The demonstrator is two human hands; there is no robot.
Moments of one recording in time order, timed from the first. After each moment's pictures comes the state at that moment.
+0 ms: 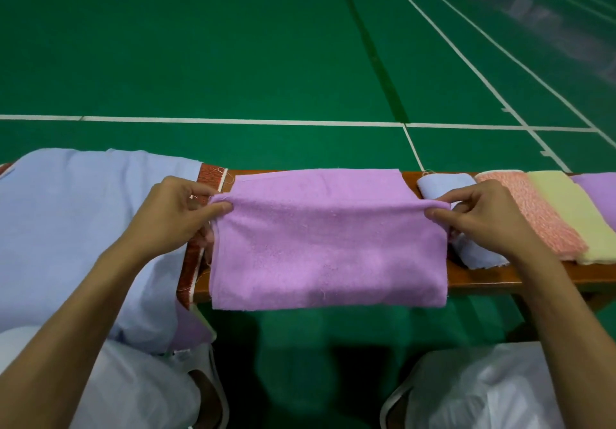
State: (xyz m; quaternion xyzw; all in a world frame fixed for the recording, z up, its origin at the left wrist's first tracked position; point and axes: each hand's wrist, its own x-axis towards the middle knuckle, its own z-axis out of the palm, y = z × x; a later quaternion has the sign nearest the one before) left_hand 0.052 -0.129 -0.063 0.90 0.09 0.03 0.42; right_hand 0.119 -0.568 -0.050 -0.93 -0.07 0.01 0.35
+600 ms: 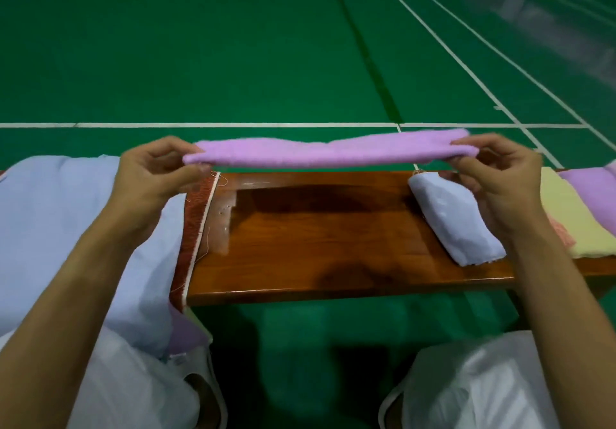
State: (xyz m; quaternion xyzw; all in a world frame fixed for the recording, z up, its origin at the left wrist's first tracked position) left_hand 0.064 -0.129 -0.032 0.74 -0.01 0.13 0.66; right_hand 0.126 -0.566 -0.026 -0.71 -0.11 -0.14 0.69
